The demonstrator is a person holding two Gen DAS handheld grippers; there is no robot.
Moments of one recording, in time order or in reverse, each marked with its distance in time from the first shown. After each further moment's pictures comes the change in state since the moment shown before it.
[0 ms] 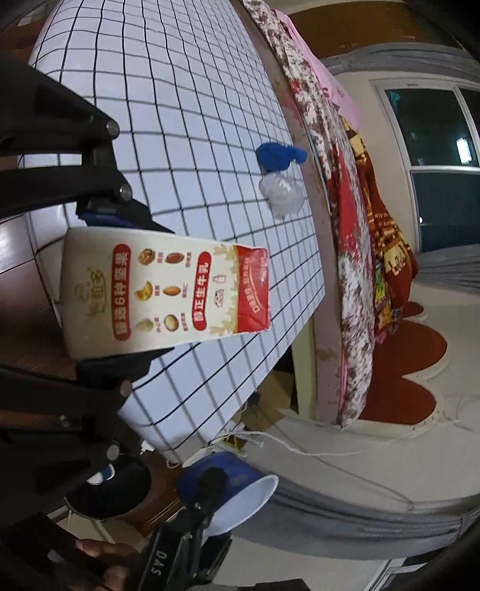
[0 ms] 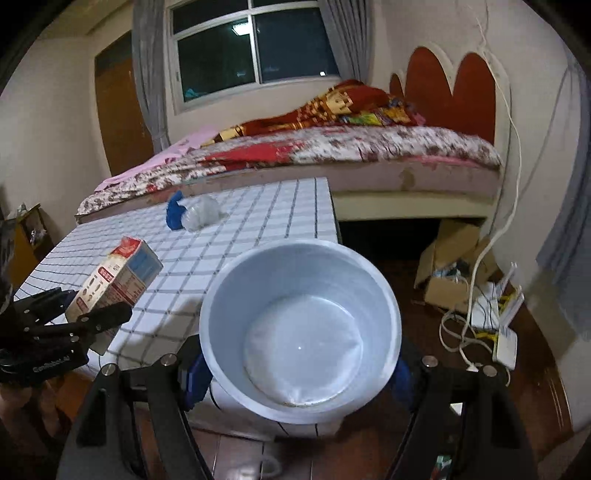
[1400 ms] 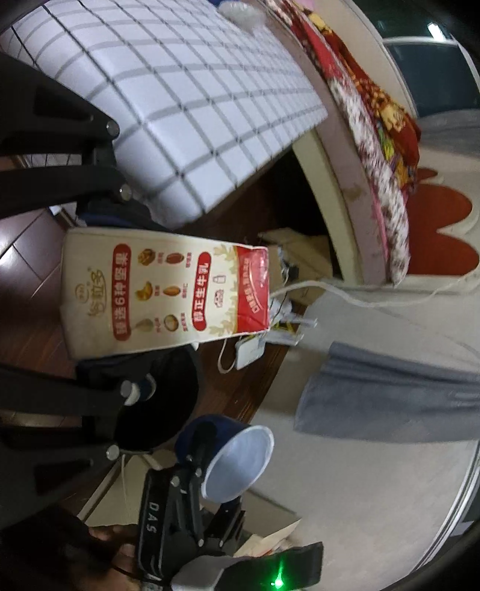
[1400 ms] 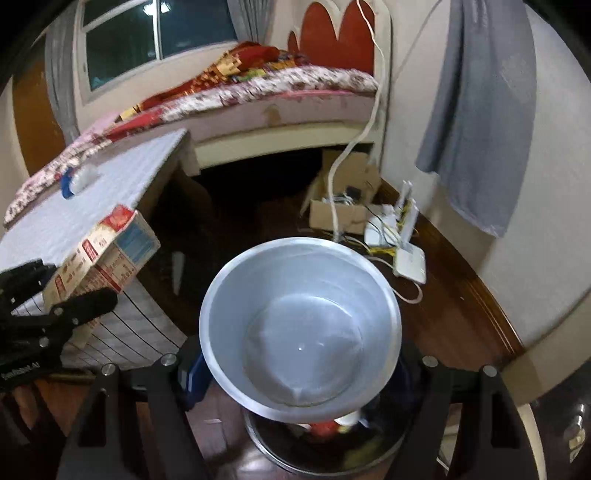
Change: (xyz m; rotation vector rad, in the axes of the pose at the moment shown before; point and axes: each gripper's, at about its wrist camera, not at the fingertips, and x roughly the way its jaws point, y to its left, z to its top) left arm 0.040 -0.200 -0.035 0.287 0.108 -0.334; right arm -0.068 -0.156 -0.111 0.164 0.164 -0.308
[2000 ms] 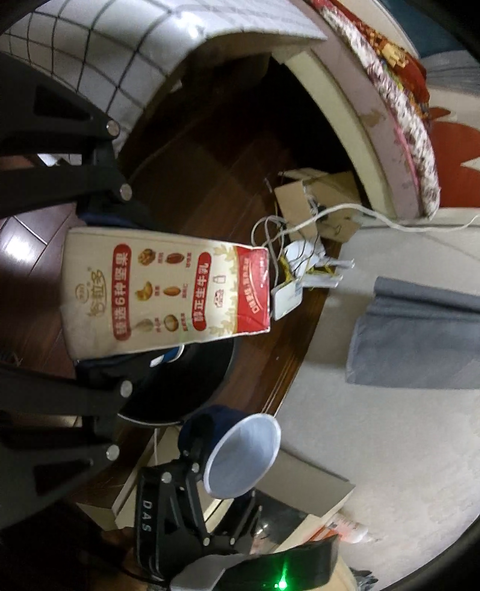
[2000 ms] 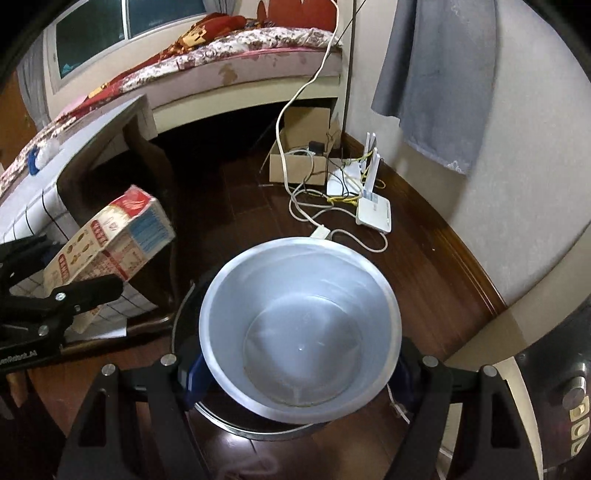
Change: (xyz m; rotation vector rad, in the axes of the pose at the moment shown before) left arm 0.054 -0.062 -0.010 0.115 0.130 -0.134; right arm 0.013 -0.062 -0.053 0.038 0.121 -0.069
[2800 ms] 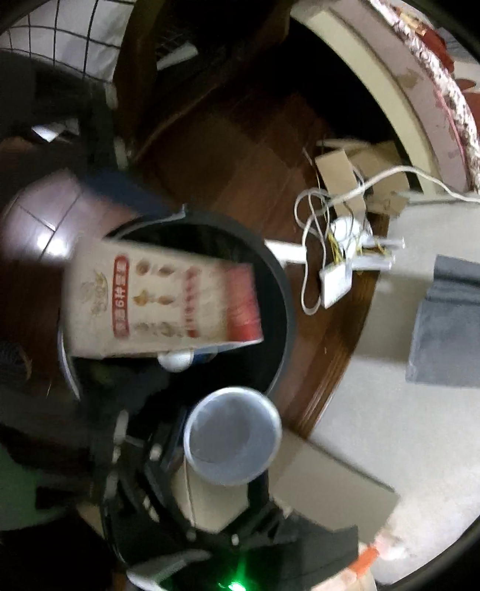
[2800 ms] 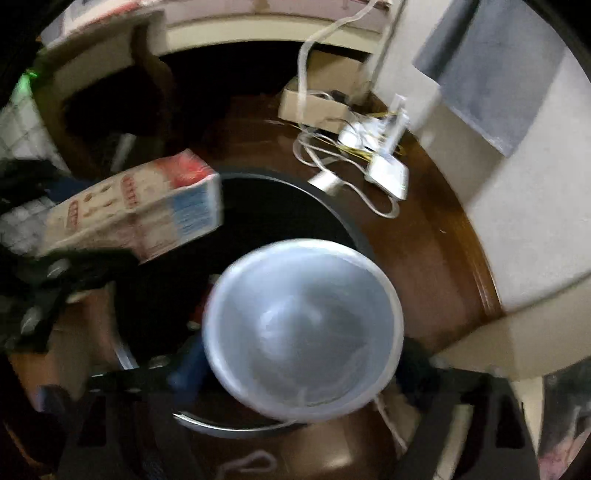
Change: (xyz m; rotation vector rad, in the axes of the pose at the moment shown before) left arm 0.074 -0.006 -0.005 0.019 0.153 -0.032; right arm 0.080 0.004 -0.027 -0.173 0.196 -0.055
